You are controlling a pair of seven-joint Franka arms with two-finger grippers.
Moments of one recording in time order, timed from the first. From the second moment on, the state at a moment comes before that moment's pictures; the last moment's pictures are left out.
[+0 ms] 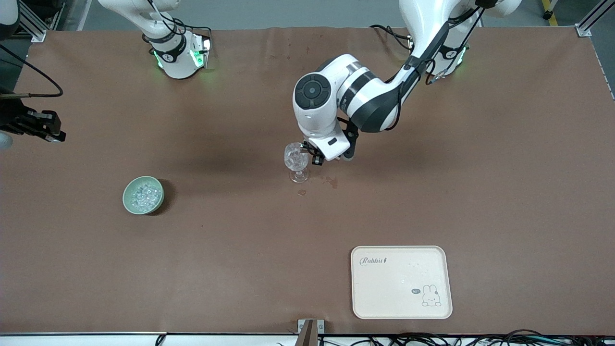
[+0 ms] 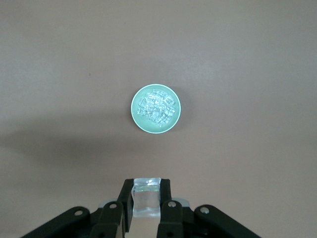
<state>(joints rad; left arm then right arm) -0.65 0.60 -0.20 -1.34 0.10 1.83 -2.22 -0.01 -0.01 -0.06 -1.63 0.00 1.59 -0.09</state>
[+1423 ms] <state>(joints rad) -0.90 0.62 -0.01 -1.29 0.28 1.82 -2.24 -0.01 -0.01 -0.06 -1.63 0.00 1.59 -0.09</state>
